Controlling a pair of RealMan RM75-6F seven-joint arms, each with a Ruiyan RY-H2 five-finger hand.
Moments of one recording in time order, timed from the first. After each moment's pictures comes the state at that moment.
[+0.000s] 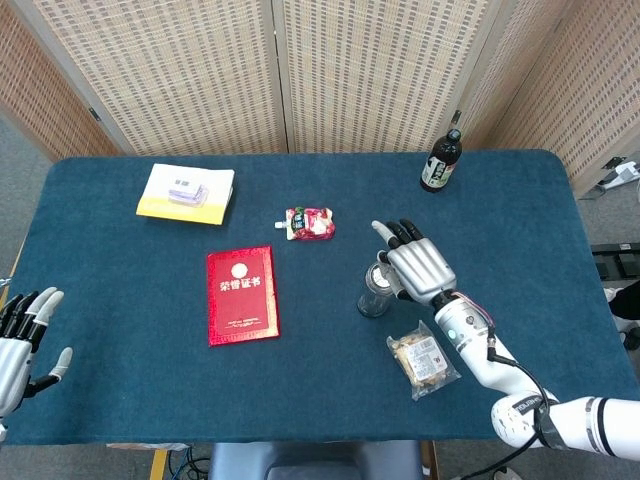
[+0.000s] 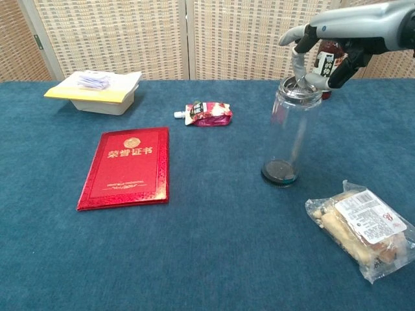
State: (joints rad) left arm -0.09 -1.08 -0.03 -1.56 1.61 1.58 -0.09; right arm 0.86 -1.12 0.17 -1.96 -0.83 0.97 -0.57
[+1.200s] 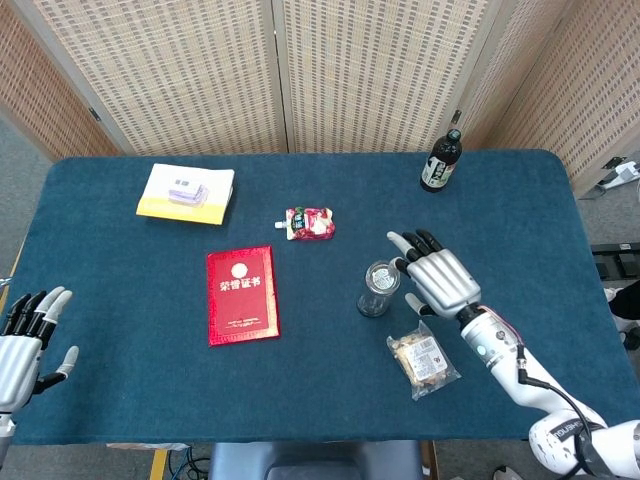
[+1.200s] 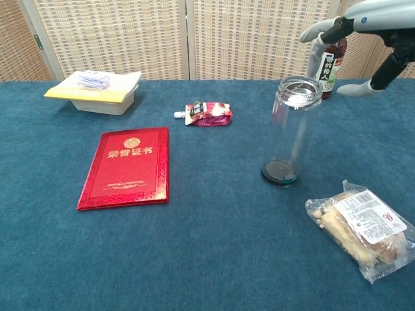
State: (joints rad) left arm -0.11 -1.09 -0.03 -1.56 1.60 1.55 -0.04; right arm 0.78 -0.98 0.12 -2.04 -0.99 0.95 -0.45
